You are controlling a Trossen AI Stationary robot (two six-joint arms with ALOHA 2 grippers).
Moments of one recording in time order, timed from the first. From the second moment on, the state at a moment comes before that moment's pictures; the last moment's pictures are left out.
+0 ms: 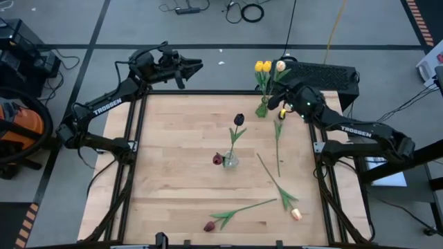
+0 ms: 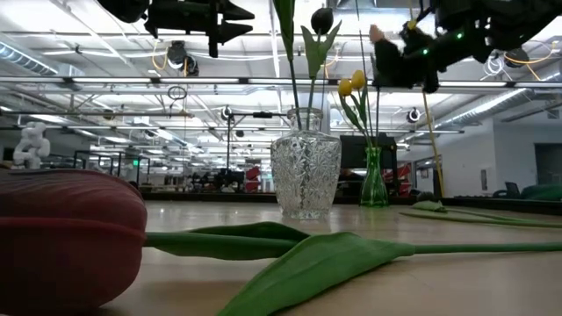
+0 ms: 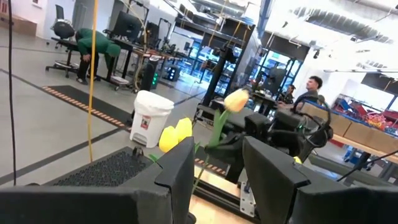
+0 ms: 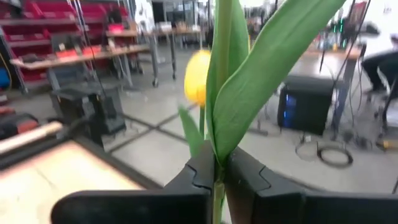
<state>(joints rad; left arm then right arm) 0.77 1.29 1.10 0.32 0.54 -0.38 -0.57 0.99 0.59 0.35 0.36 0.08</state>
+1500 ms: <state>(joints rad) 0.77 1.29 1.10 0.28 0.54 -0.38 -0.57 1.13 0.59 0.27 0.34 0.13</state>
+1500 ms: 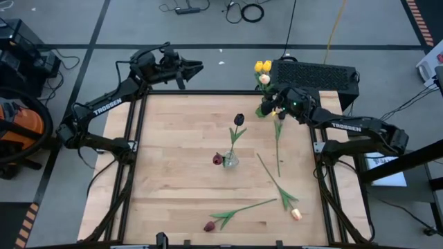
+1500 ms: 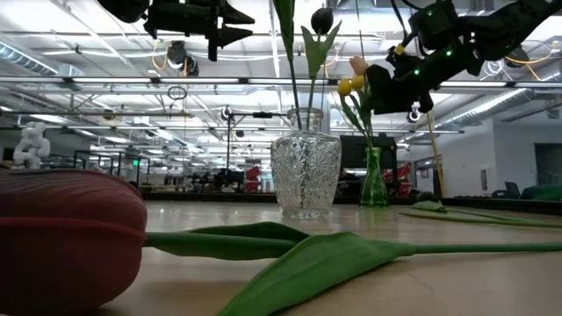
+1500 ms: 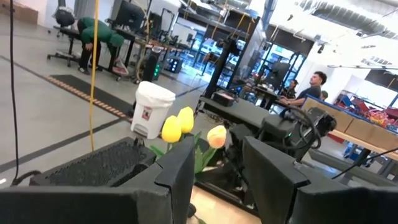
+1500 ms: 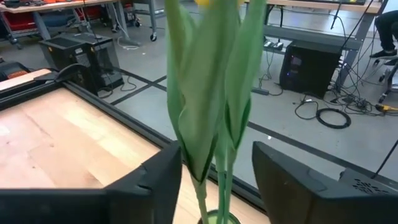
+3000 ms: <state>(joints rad) 0.77 1.29 1.10 0.22 0.54 -0.38 -0.56 1.12 0.79 -0.92 0.15 0.91</state>
